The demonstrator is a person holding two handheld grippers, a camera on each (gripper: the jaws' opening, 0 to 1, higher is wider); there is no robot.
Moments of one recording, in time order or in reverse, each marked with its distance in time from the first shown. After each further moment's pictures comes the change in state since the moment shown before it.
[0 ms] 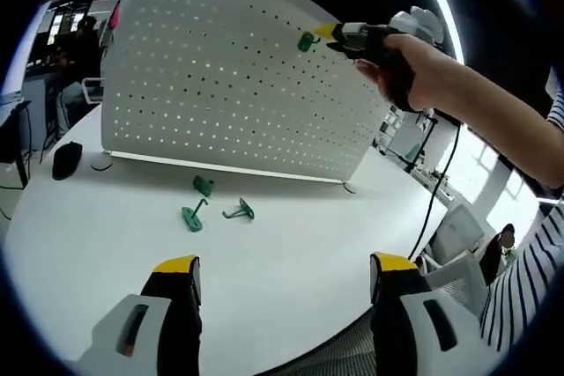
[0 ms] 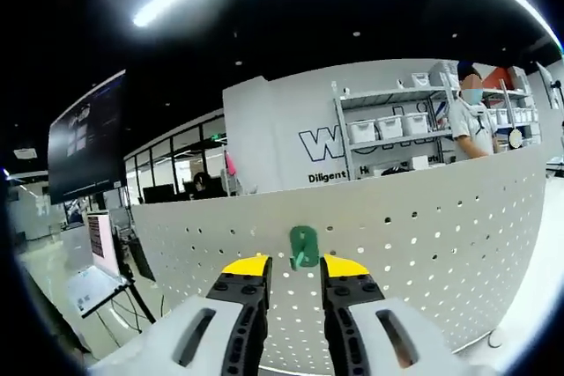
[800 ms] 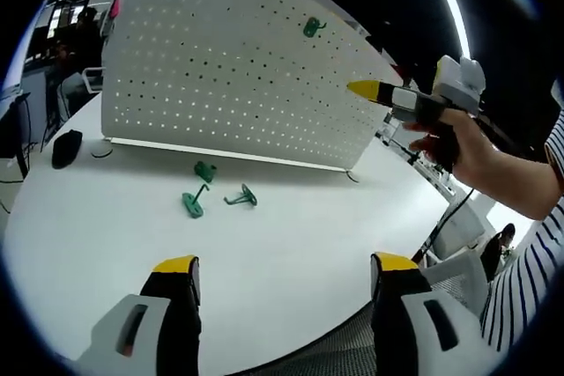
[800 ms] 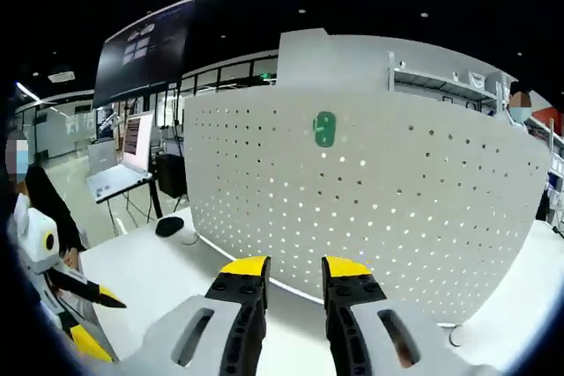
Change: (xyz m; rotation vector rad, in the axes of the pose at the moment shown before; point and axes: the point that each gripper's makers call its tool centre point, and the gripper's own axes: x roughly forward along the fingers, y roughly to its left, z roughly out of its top) left arm 0.003 0.003 -0.012 -0.023 0.061 0.014; right arm -0.085 -0.008 -0.109 -0.261 0.277 0.188
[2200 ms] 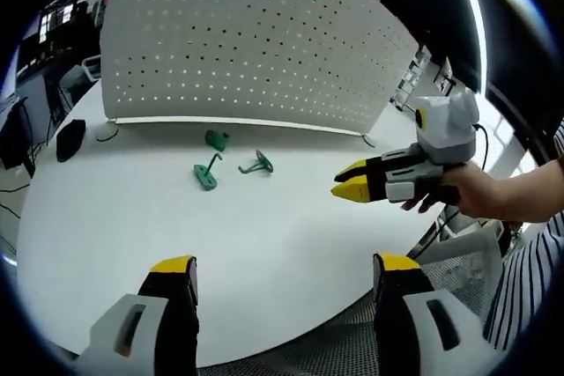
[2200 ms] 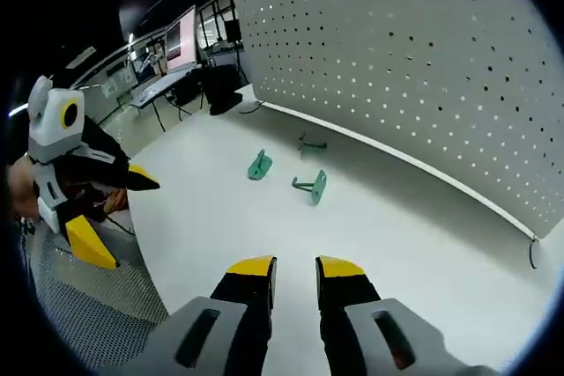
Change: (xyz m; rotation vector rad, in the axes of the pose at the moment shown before) left arm 0.005 0.017 -0.021 0.034 0.177 0.077; right arm 0.006 0.080 -0.173 0.033 0.502 0.303
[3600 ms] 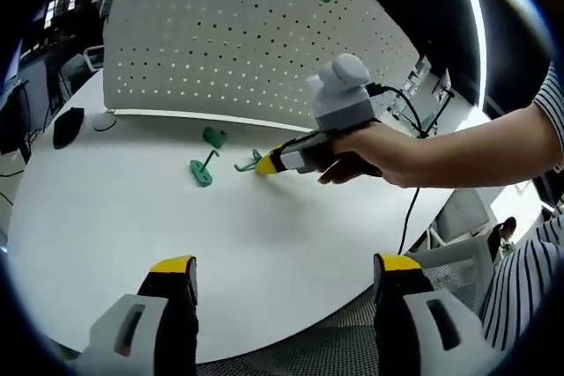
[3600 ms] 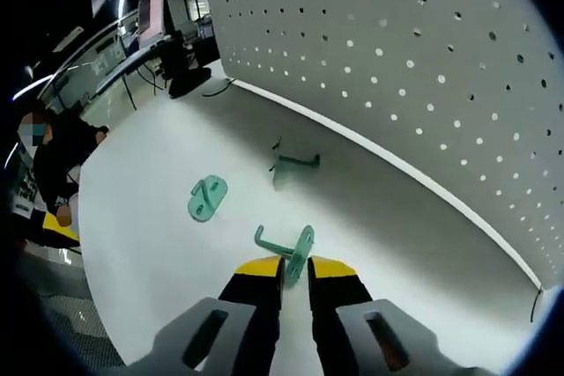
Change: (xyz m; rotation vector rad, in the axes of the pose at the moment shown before) left arm -0.001 -0.003 -0.002 -0.053 -0.014 -0.038; right arm 0.101 -0.029 0.033 -0.055 0.130 -0.065
